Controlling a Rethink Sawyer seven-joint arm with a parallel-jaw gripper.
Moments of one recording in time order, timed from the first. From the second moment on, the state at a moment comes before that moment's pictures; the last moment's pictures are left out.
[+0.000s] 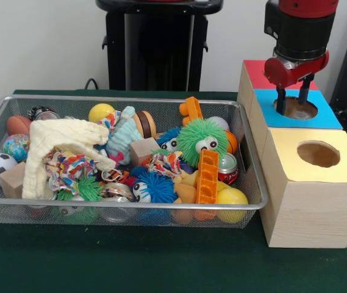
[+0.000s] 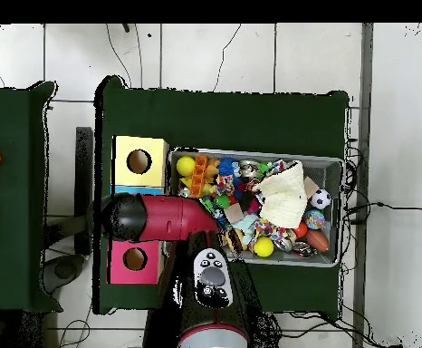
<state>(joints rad) -0.02 -0.66 0.07 1.74 0.12 0.56 1.11</state>
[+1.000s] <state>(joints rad) -0.01 -0.73 0.04 1.74 0.14 0.59 1.11</state>
